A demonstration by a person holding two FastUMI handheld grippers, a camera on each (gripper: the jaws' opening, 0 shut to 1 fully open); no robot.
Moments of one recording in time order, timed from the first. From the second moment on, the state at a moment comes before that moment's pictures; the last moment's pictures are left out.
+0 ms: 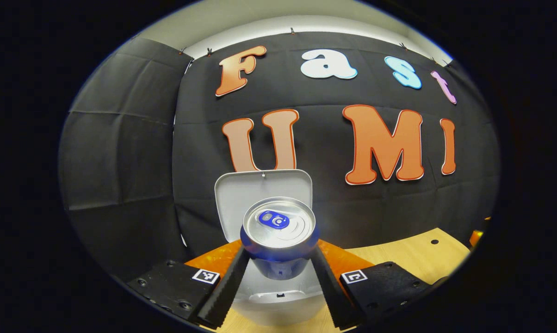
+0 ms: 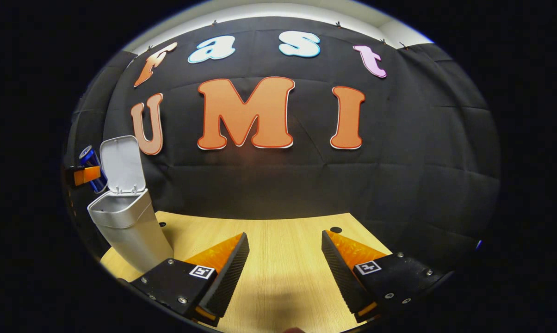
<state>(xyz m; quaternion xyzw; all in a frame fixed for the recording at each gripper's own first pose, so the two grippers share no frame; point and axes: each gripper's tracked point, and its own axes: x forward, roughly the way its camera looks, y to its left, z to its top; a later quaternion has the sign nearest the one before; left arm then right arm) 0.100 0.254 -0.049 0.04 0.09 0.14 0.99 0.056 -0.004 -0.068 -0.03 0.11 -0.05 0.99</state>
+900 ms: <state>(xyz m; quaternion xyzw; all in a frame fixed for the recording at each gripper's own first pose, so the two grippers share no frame) 0.134 0.260 -0.122 0.01 0.14 0.13 0.98 0.011 -0.044 -0.067 -0.02 0.12 -0.11 0.99</state>
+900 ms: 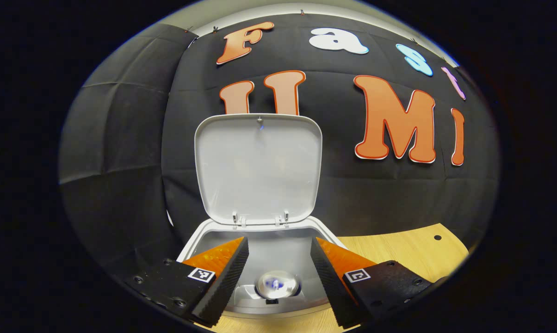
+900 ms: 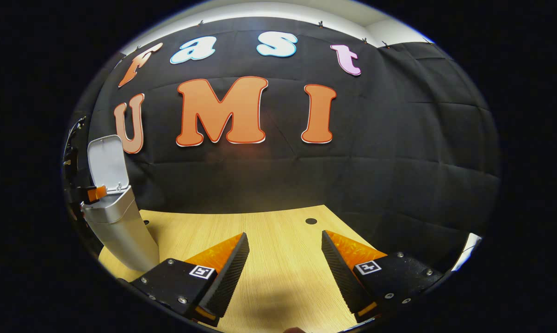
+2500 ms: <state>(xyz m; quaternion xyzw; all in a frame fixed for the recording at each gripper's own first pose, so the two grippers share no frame) 0.246 0.339 0.122 -0.03 0.00 0.16 0.99 0.024 -0.005 -0.053 -0.01 0.11 -0.04 0.99</state>
